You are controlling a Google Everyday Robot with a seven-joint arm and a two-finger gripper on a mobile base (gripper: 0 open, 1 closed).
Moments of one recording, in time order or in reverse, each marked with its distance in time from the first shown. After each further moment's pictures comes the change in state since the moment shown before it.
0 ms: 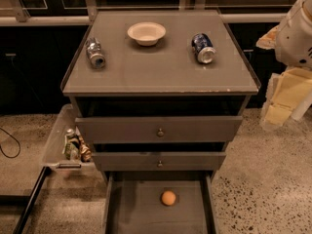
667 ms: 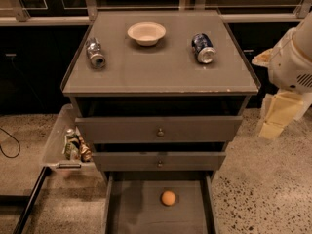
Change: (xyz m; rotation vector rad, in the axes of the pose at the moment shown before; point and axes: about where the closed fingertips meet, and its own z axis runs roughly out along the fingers) arm 0.013 0.004 0.041 -0.003 -0.012 -0.015
